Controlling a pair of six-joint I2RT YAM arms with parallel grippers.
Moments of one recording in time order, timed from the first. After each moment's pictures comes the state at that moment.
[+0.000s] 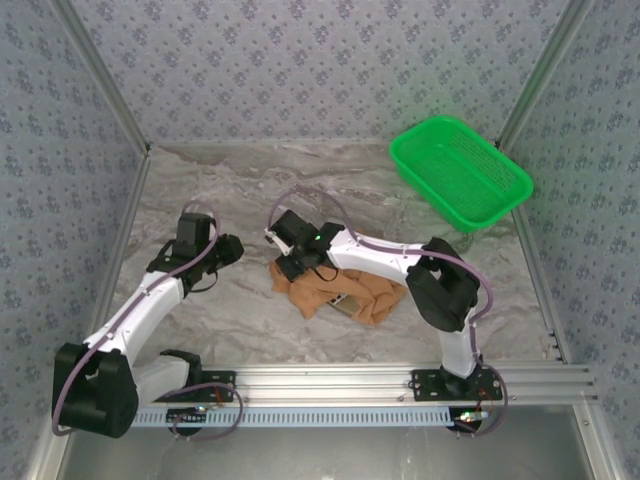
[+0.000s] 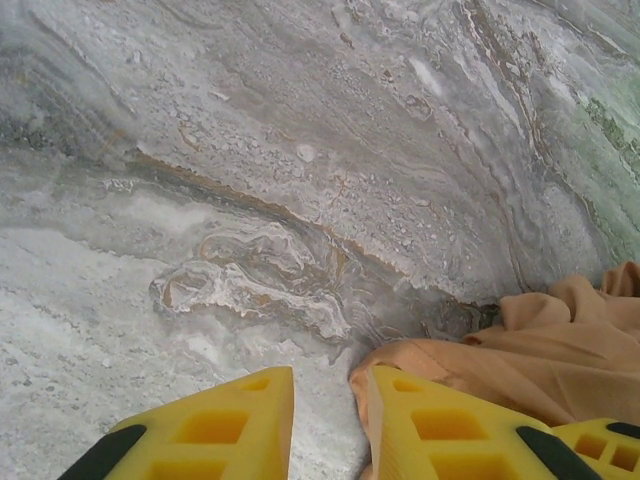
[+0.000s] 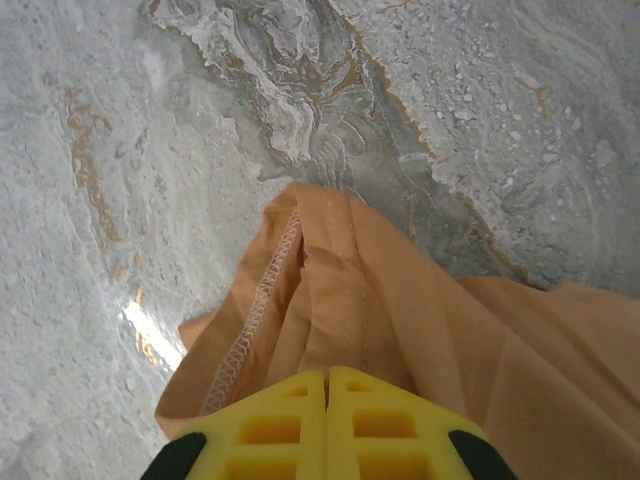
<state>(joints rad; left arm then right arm) -0.24 1.11 0.67 -0.36 0.14 -0.60 0.95 1.93 1.45 -0.55 0.01 0.13</state>
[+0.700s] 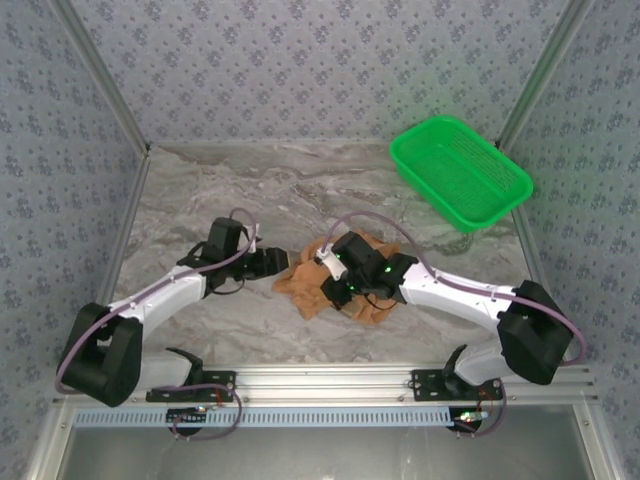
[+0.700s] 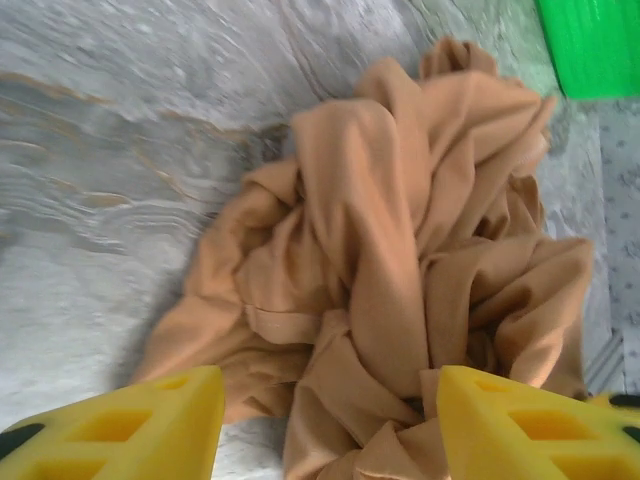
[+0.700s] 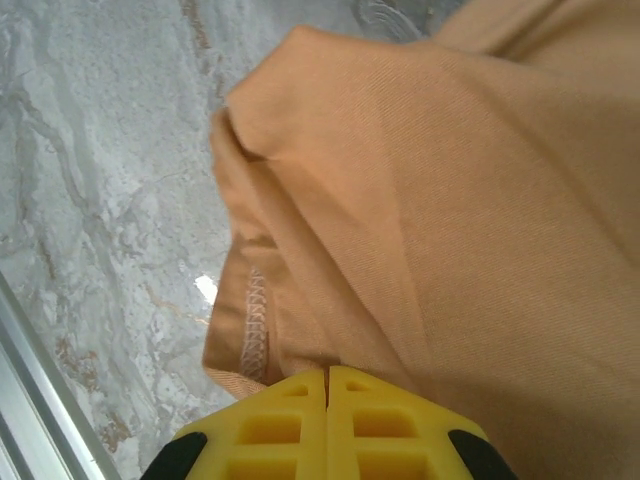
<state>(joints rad) -0.43 1.28 0.62 -0.14 0.52 -0.63 0.88 1.39 0.87 -0.40 -0.18 0.16</state>
